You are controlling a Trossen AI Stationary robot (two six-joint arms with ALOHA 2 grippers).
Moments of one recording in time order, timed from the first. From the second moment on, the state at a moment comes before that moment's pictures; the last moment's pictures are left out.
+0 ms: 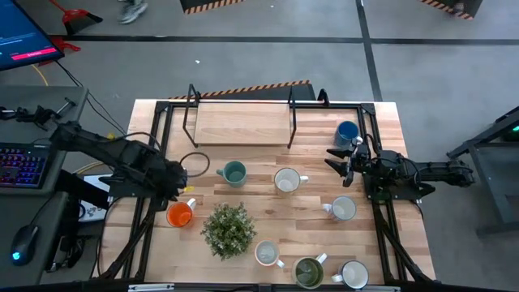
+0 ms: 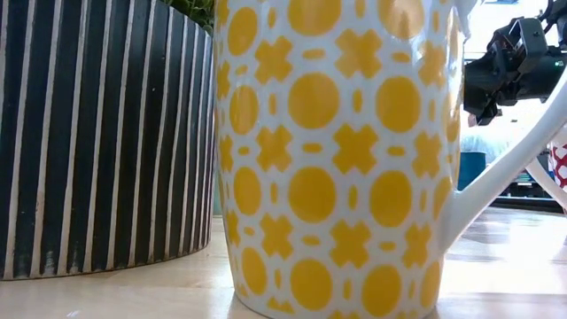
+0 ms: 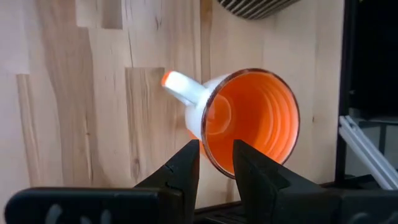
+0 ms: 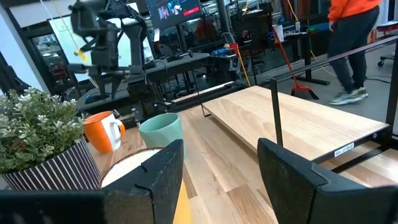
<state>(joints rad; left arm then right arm) -0.34 0.87 0.81 -1.16 0.18 -0.37 0.00 0.05 0.01 0.06 0.28 0.24</state>
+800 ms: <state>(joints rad) -0.53 1.11 0.82 -1.07 0.04 -0.55 0.00 0.05 0.01 0.05 0.22 0.29</state>
